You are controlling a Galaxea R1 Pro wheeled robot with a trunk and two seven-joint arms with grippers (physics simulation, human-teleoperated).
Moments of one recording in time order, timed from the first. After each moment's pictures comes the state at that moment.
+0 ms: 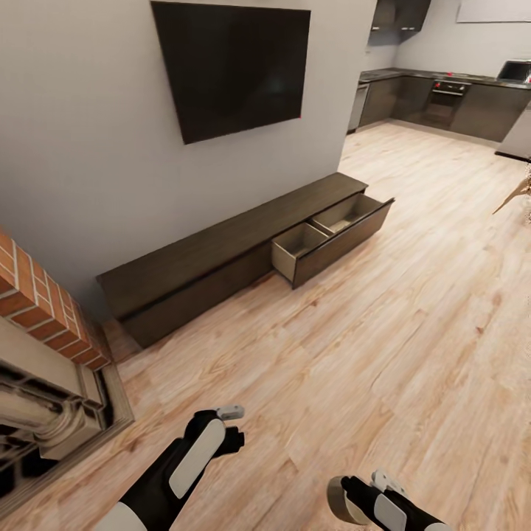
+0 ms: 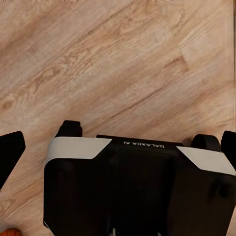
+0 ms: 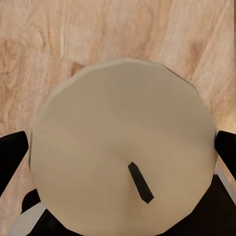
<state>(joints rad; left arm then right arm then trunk) -0.48 -0.06 -0.50 -1.04 0.93 0.77 0.84 -0.57 -0.05 0.59 -0.11 -1.17 0.06 -0.04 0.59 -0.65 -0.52</state>
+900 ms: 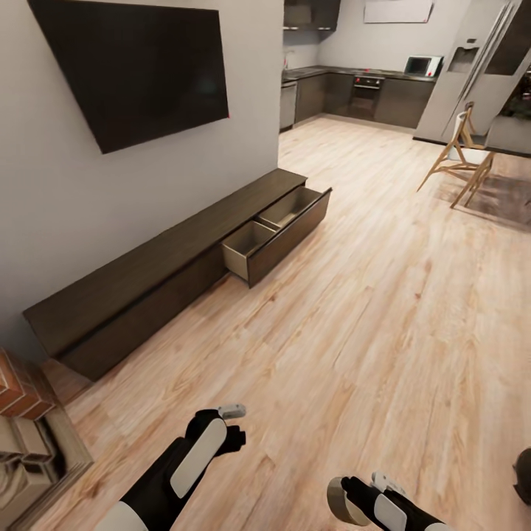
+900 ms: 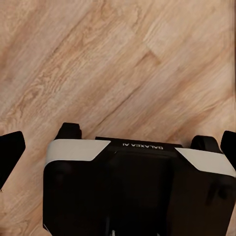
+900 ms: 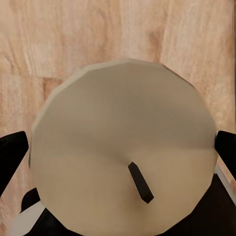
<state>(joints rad) -0.49 -0.06 -0.51 -1.05 0.93 0.77 0.84 -0.57 -0.05 0.59 -0.11 -1.17 0.06 -0.04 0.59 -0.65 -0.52</state>
